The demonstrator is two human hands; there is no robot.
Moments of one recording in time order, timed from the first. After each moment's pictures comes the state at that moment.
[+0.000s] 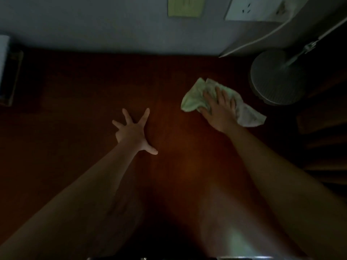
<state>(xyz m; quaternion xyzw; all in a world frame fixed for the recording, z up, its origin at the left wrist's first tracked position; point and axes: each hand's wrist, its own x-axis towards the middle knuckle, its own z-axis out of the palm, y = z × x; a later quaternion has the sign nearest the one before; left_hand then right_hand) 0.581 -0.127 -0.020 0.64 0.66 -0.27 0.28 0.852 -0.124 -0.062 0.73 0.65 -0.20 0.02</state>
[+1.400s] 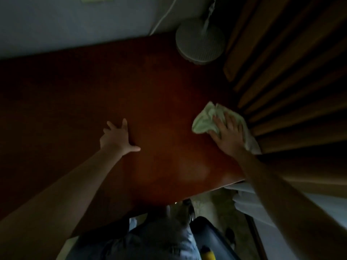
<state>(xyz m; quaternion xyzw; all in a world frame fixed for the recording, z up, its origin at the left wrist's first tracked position) 0.639 -0.235 -0.017 0.74 0.57 -0.30 0.18 0.944 -0.393 -0.057 0.85 0.49 -0.20 0.00</state>
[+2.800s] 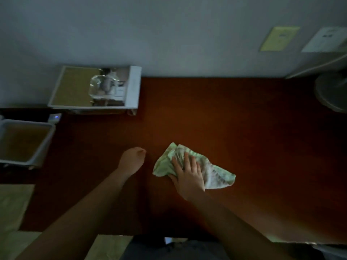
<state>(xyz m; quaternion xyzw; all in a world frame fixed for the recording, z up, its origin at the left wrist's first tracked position) 0.217 -0.172 -0.009 0.59 0.71 0.04 0.38 0.398 -0.261 -0.047 0.70 0.66 -0.25 0.11</state>
